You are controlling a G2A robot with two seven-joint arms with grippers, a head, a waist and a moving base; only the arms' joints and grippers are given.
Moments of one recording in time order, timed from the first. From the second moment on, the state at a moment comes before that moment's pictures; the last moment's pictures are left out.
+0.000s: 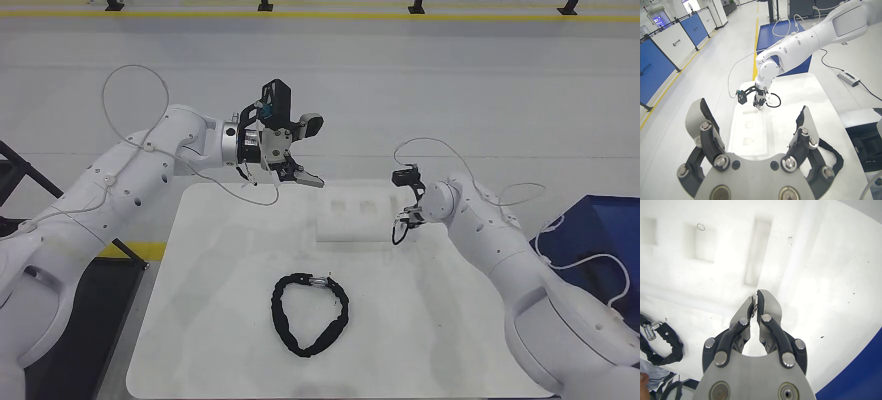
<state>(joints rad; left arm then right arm) 0.06 -0.97 -0.17 -1.06 0.69 -1.01 0.29 -0.34 -1.37 0.49 -0.46 -0.49 -0.09 0.91</state>
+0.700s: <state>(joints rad) 0.06 -0.97 -0.17 -1.06 0.69 -1.01 0.29 -0.39 -1.23 0.69 -0.90 -0.50 -0.18 1.12</state>
